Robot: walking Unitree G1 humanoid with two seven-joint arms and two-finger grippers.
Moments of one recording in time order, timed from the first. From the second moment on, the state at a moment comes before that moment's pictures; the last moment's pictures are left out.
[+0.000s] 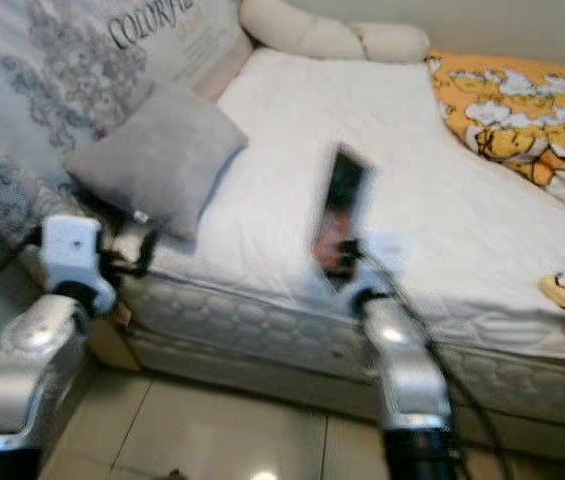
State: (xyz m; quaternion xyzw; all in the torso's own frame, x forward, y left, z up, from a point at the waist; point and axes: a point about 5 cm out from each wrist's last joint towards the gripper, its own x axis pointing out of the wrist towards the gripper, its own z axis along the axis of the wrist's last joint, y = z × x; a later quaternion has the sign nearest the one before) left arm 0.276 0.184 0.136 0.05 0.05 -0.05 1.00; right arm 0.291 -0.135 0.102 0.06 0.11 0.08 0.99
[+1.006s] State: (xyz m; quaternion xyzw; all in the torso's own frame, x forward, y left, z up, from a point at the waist) left arm 0.269 0.186 0.131 0.05 0.06 -0.04 1.00; right arm 0.289 -0.132 0.100 0.06 0.11 0.10 0.99
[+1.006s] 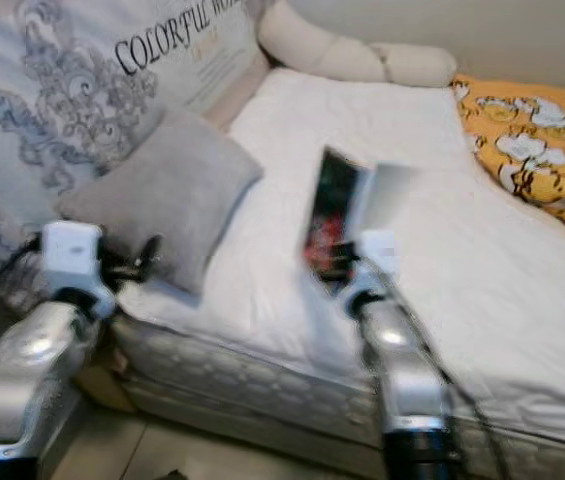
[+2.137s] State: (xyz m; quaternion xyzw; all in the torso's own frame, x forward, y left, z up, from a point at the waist) left arm 0.271 0.182 0.133 0.05 0.05 -0.05 1.00; right arm 0.289 -0.125 0.099 0.06 0.12 0.12 0.98
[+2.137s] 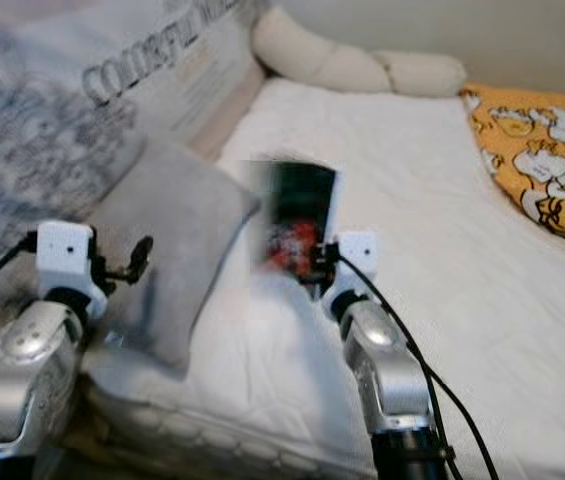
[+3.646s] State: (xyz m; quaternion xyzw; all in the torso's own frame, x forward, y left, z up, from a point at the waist) left arm 0.267 0.162 0.132 0.07 0.07 -0.16 0.98; right arm 0.304 -0.122 0.097 0.09 0.14 0.13 0.98
